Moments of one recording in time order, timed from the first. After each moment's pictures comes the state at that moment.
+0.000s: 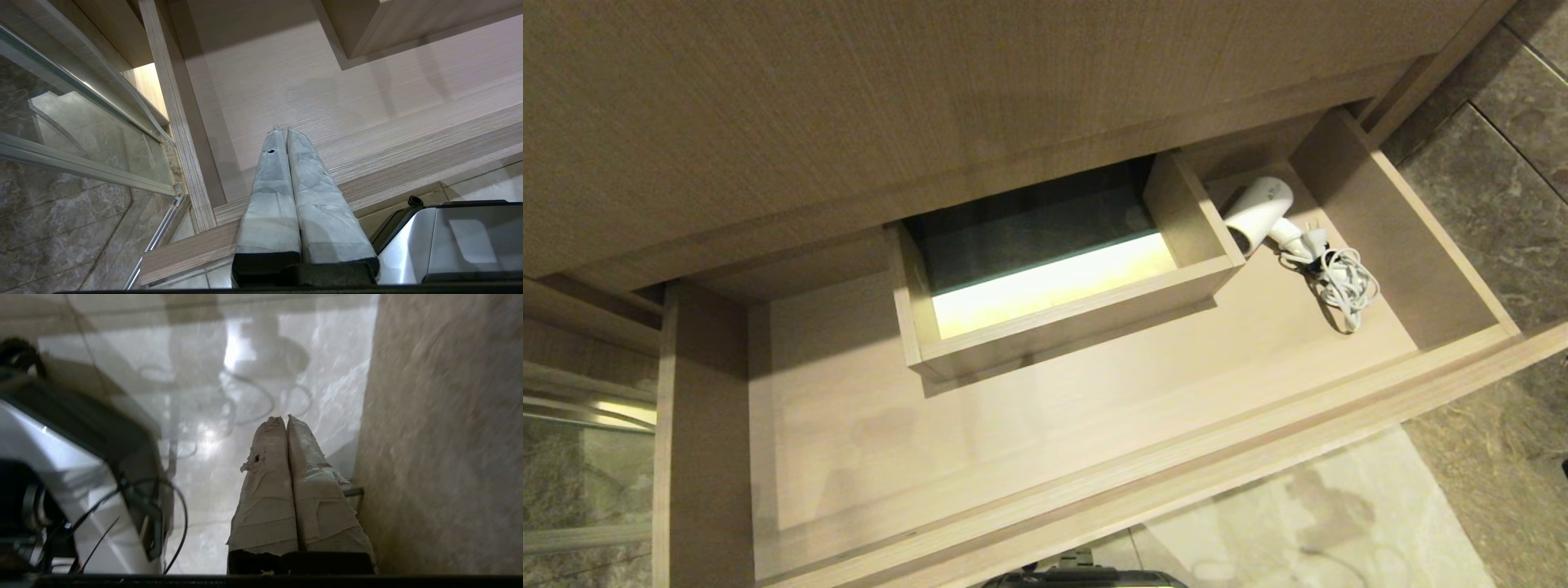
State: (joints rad) left arm 0.00 0.00 0.00 0.00 0.00 0.00; right arm -0.30 1.16 -0.66 0.24 0.10 -0.47
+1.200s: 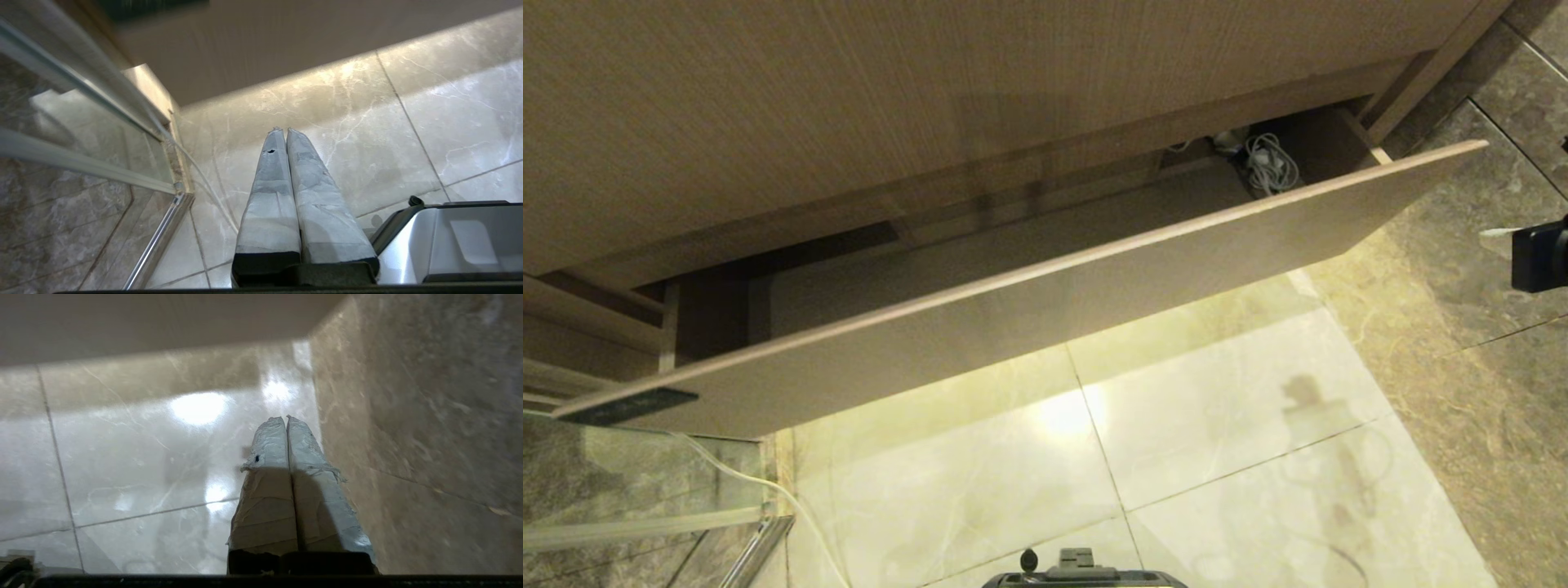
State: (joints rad) left arm 0.00 0.00 0.00 0.00 0.00 0.00; right arm -0.26 1.43 -1.02 -0.17 0.20 -0.31
